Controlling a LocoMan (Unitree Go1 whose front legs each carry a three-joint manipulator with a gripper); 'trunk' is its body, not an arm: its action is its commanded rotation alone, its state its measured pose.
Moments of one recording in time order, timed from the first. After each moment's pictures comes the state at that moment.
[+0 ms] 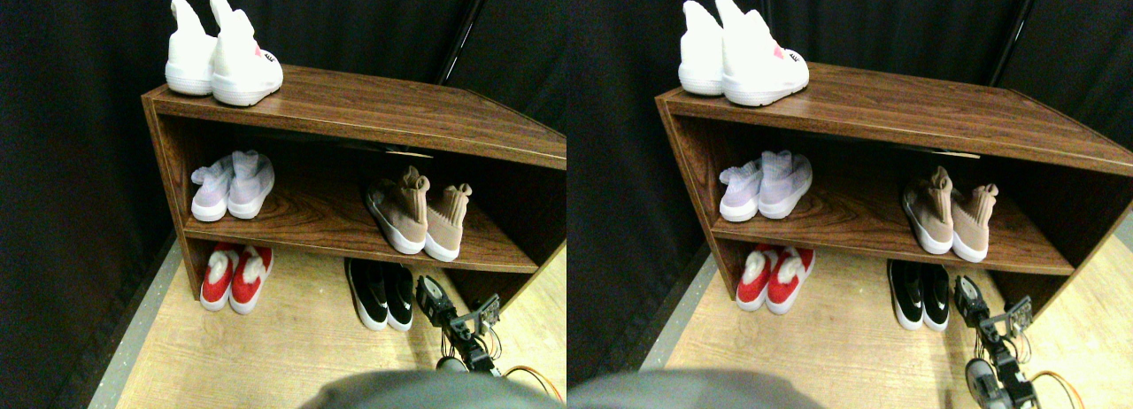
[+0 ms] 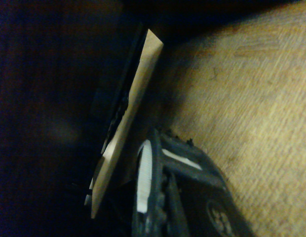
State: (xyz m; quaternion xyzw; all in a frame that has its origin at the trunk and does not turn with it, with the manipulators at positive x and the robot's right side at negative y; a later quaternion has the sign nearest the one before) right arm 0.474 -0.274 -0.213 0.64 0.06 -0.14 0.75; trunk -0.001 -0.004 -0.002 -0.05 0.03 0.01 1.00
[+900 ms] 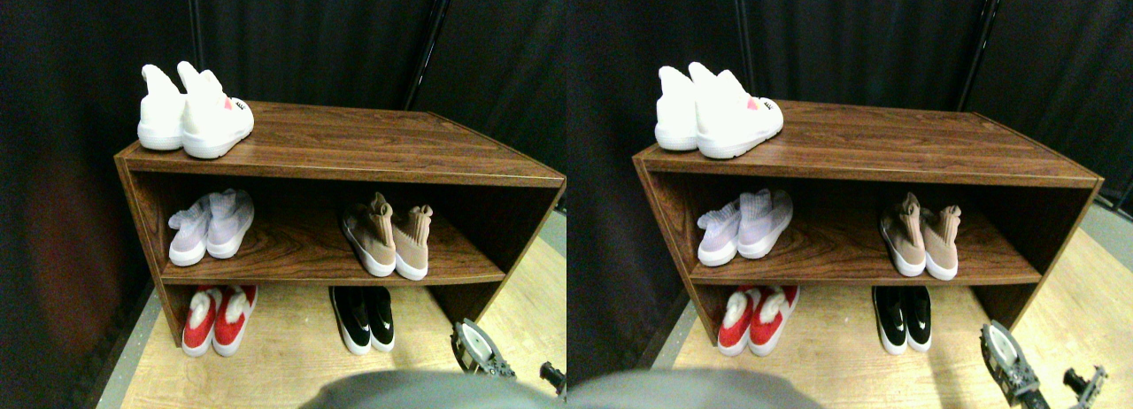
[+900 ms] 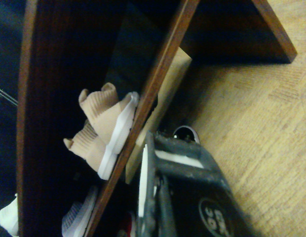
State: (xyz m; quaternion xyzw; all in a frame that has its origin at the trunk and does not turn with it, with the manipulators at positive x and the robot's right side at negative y) right arm 0.379 -0.267 -0.131 0.59 0.03 -0.02 0.81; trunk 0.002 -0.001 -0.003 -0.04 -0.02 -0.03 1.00
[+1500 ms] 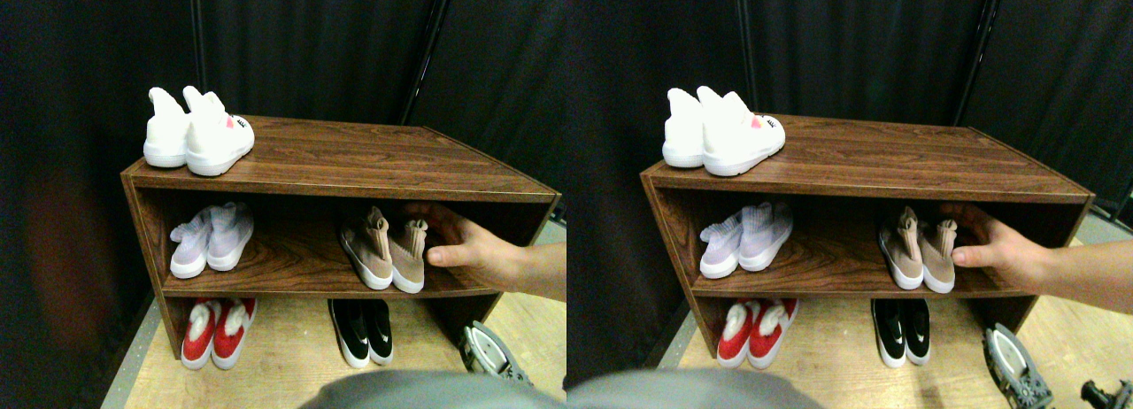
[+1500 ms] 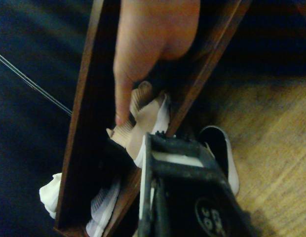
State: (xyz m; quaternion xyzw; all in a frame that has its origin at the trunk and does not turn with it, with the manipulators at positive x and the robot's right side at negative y) right arm 0.366 -0.243 -0.089 0.57 0.01 0.05 0.82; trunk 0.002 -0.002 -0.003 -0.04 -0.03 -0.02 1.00
